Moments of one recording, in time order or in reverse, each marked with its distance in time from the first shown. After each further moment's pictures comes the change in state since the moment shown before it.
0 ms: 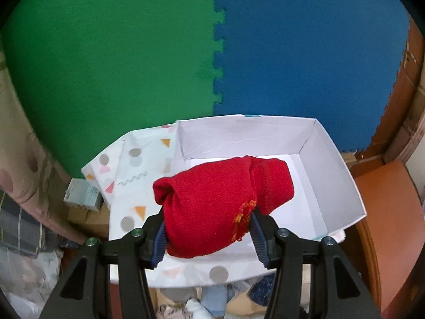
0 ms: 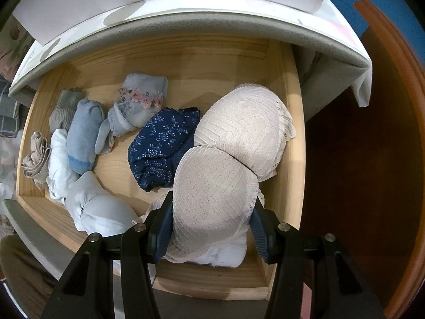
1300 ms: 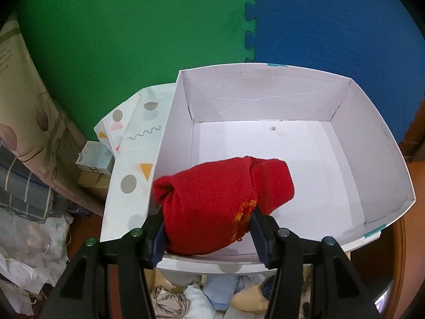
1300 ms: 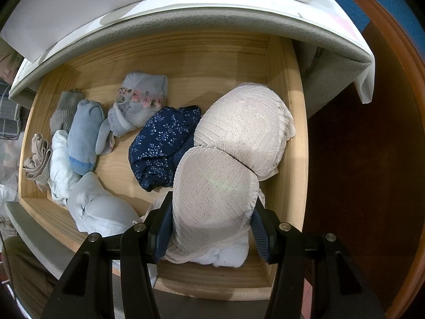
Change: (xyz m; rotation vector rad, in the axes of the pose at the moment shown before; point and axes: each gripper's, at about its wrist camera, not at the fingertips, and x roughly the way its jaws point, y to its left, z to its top) left arm 0.052 -0.004 -0.048 -0.102 0.129 0.162; right arm 0.002 -0.003 -0.001 0.009 0.008 0.017
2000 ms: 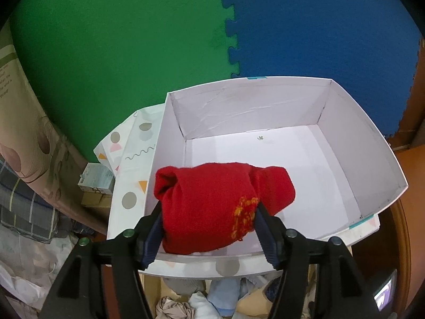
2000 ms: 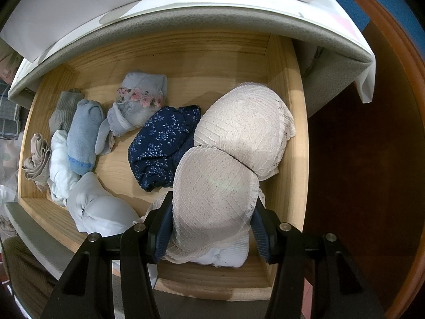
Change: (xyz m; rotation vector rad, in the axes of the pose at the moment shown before) left arm -0.020 -0.012 -0.004 0.086 -0.090 -0.004; right arm -0.001 0.000 0.000 -0.002 0.001 -0.003
